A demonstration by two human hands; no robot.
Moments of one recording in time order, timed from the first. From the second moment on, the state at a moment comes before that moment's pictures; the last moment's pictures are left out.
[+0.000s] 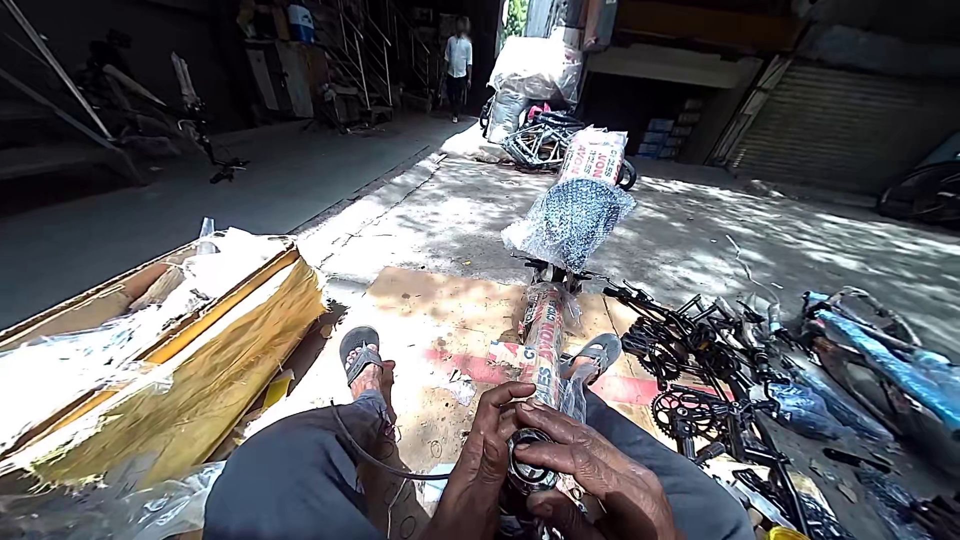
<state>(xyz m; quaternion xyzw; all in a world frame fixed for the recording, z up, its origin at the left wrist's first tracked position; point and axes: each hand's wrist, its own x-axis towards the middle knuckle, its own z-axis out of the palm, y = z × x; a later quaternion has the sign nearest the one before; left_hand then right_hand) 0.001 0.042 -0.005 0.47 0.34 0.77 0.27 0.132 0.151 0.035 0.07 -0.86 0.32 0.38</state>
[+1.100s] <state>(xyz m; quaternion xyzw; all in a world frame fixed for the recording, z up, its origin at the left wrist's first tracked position) -0.003 0.038 -0.008 0.51 0.27 0.76 0.32 0.101 0.177 0.158 0.16 -0.99 -0.01 0.02</state>
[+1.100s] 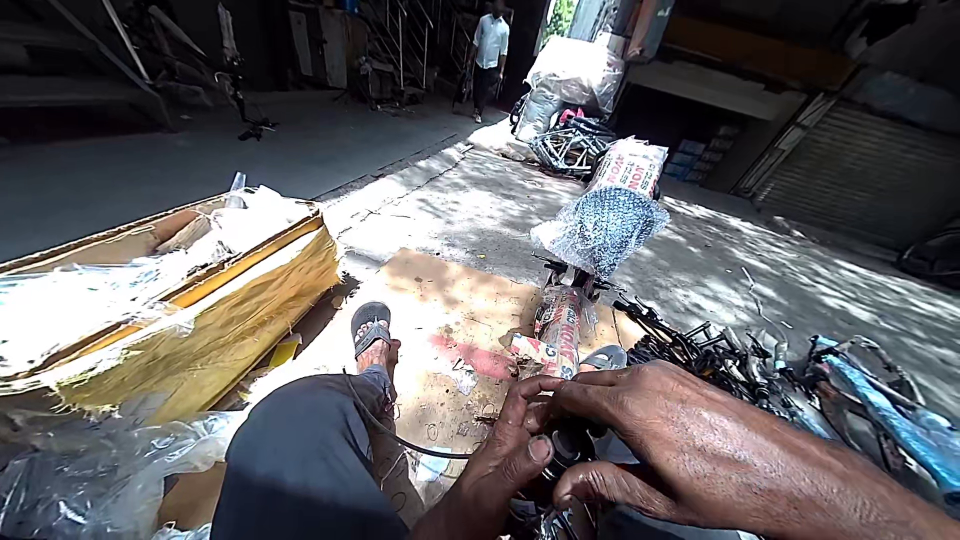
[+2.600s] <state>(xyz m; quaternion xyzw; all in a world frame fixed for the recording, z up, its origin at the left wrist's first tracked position) 0.003 0.043 -0.008 0.48 0.28 0.78 0.29 0.110 0.168 0.153 0.15 -0.99 0.01 0.00</state>
